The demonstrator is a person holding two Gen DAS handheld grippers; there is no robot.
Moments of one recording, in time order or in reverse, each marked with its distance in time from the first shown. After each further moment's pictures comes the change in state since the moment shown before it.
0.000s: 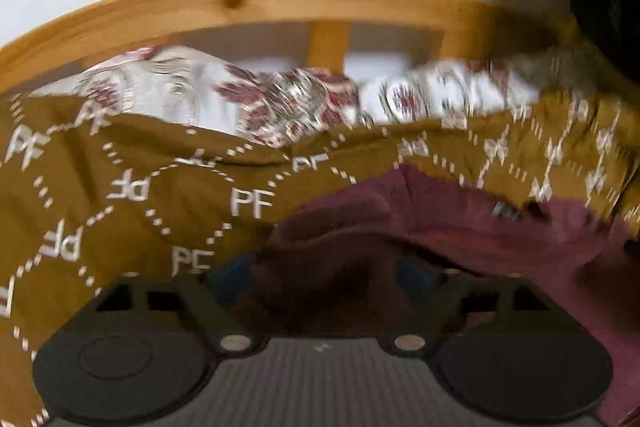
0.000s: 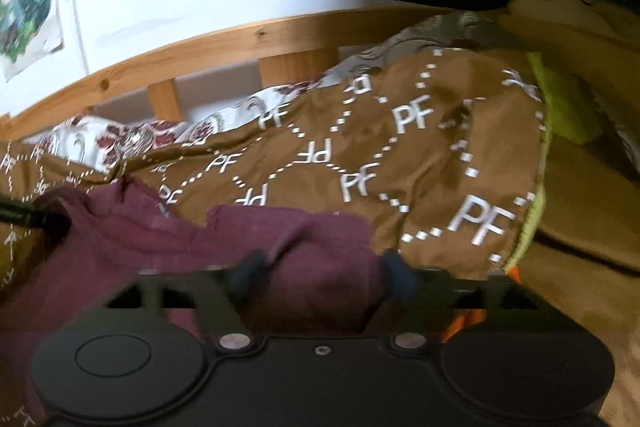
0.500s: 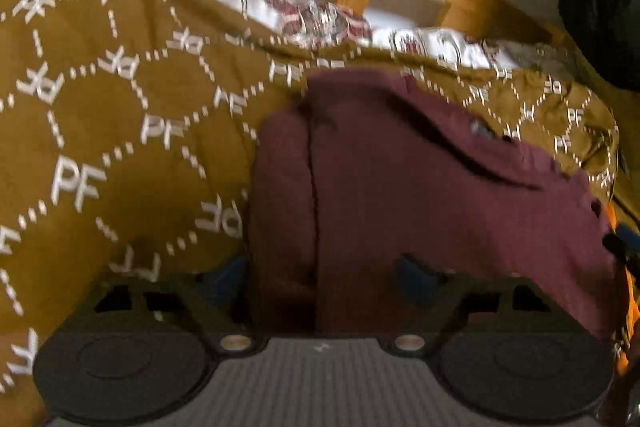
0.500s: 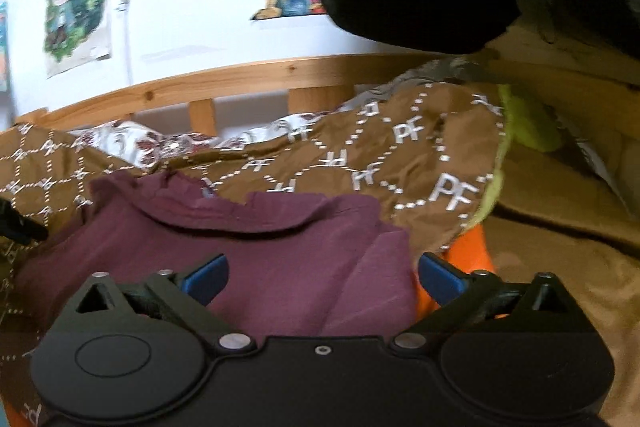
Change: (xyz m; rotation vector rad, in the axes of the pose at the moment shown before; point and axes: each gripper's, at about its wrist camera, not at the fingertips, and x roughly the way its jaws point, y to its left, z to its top) left arm -0.037 0.029 -0.090 -0.140 0.101 -0.078; right arm -0.065 0.015 -0.056 -0.100 -0.136 0.053
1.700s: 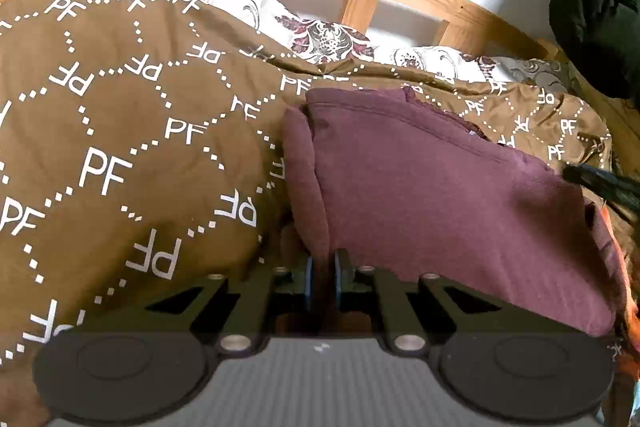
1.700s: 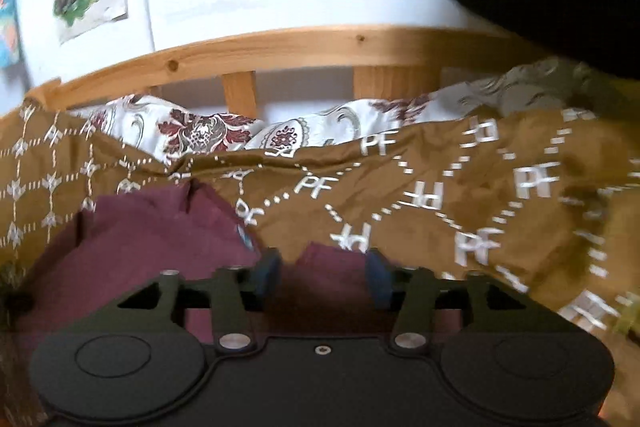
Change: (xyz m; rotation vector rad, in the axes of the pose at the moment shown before) left arm -0.022 0.005 -0.018 -0.006 -0.080 0.014; right arm 0.081 0.032 0.072 -0.086 0.151 0.070
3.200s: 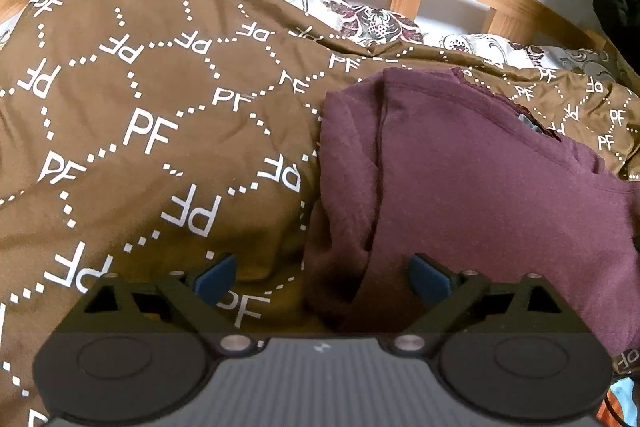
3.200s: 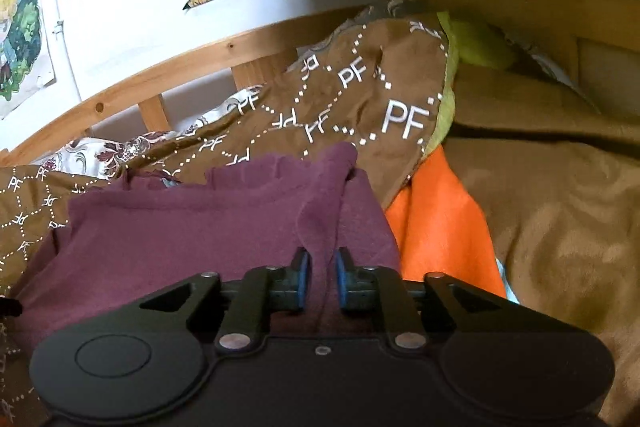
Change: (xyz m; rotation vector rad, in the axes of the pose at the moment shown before) left arm 0.004 -0.005 -0.020 -0.040 0.007 0.172; right arm -0.065 -0.034 -0.107 0.300 -0.070 -0.172
